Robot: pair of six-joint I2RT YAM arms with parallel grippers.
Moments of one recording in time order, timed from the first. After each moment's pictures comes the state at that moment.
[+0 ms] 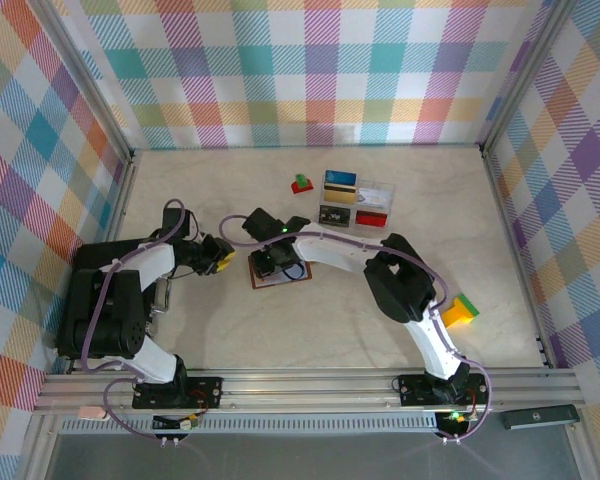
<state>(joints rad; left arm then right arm) 0.00 1.55 0.80 -0.32 0.56 -0.79 0.95 2.18 1.75 -0.74 0.01 0.43</state>
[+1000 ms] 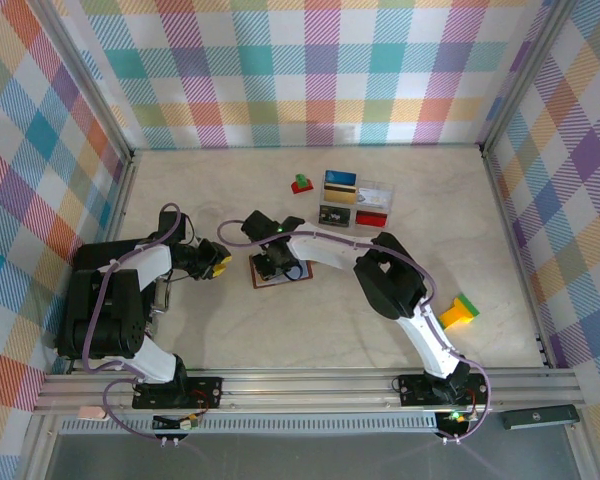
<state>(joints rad) 0.03 1.55 0.79 -0.37 0.56 -0.79 0.93 2.25 1.79 -0.79 -0.02 0.41</state>
